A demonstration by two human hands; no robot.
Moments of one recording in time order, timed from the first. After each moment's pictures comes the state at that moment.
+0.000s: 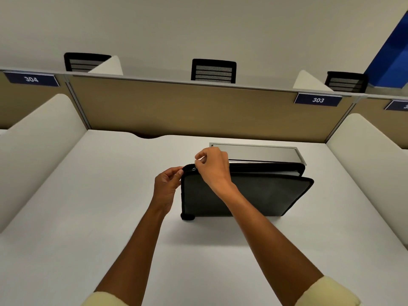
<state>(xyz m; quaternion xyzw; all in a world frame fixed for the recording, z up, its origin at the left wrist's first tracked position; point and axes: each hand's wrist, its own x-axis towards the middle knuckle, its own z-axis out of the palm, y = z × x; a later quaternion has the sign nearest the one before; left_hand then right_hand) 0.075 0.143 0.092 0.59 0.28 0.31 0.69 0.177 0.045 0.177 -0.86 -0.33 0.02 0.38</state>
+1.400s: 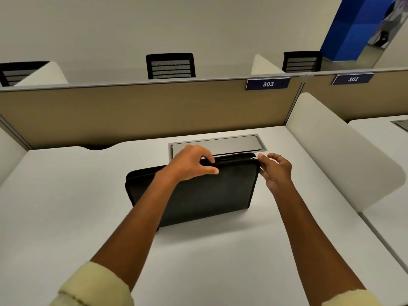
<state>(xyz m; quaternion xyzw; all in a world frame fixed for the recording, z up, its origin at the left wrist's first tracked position) 0.237 0.040 0.193 0.95 0.04 0.03 0.30 0.361 -0.184 0.142 -0.63 0.12 0.10 0.76</state>
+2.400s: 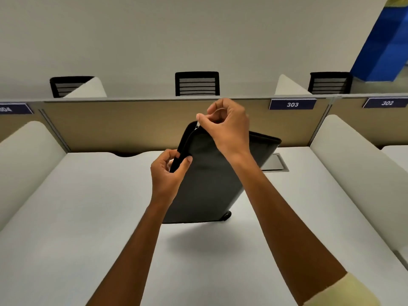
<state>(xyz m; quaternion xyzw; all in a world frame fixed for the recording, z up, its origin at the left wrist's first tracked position) 0.166 0.060 0.199 0.69 0.18 0.44 0.54 0.281 -0.035 0.299 -0.70 -0.35 -0.09 0.61</state>
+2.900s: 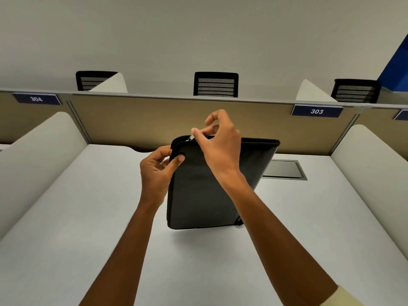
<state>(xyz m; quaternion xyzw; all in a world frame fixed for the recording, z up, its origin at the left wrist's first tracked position) 0.122 0.102 0.210 0.64 0.15 0.48 0.58 0.226 0.009 0.280 -0.73 -0.36 -0.11 0.57</state>
